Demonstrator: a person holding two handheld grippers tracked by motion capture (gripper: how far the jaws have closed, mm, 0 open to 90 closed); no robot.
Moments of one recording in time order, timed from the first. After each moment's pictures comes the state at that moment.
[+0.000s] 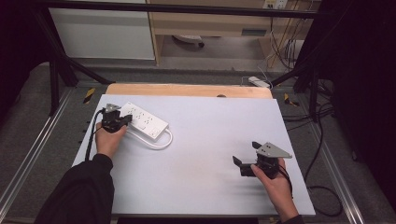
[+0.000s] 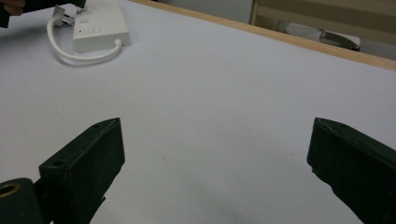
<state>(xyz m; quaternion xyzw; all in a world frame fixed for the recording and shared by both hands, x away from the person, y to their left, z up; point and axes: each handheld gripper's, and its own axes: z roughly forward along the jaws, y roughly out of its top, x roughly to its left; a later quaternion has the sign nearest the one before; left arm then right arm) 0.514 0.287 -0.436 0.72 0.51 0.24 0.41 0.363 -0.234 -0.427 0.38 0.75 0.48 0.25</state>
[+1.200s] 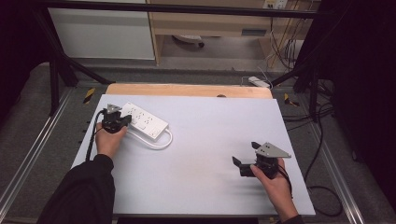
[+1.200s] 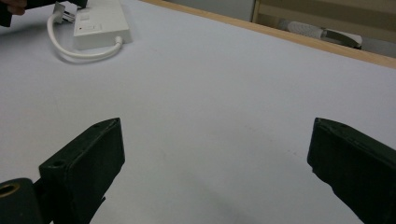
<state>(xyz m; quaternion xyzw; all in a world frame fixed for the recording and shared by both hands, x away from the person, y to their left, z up) 0.516 0.288 -0.441 0.72 0.51 0.26 0.39 0.363 -0.232 -0.428 0.38 0.75 0.48 0.25</state>
